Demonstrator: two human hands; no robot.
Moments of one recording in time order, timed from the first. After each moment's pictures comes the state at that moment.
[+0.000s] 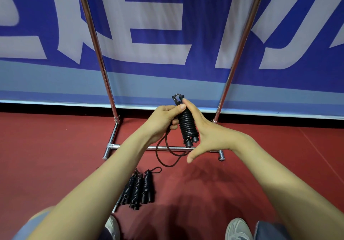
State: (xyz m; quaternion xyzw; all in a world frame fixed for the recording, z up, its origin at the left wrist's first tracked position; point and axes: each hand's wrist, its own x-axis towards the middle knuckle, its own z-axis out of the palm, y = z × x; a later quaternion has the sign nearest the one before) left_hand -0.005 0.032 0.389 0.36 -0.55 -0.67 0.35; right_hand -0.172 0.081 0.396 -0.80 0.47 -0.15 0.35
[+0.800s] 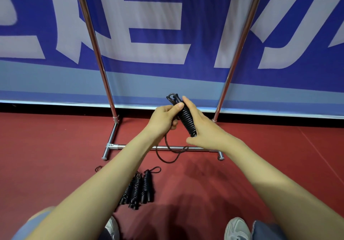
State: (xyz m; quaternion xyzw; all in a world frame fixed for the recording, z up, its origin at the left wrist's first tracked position) left_hand -0.011 0.033 0.384 0.44 -0.56 -0.58 0.38; right_hand -0.165 0.074 0.380 -0.77 0.56 -0.19 0.24
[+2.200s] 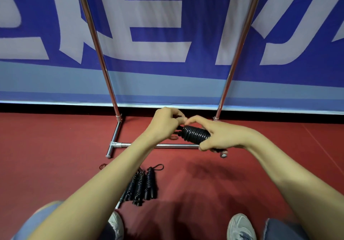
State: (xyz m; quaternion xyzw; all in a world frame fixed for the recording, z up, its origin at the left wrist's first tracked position) left_hand -0.009 0.047 0.388 0.51 -0.72 -0.38 0.28; right_hand -0.186 0.091 0.403 -0.68 0.57 -0.07 0.45
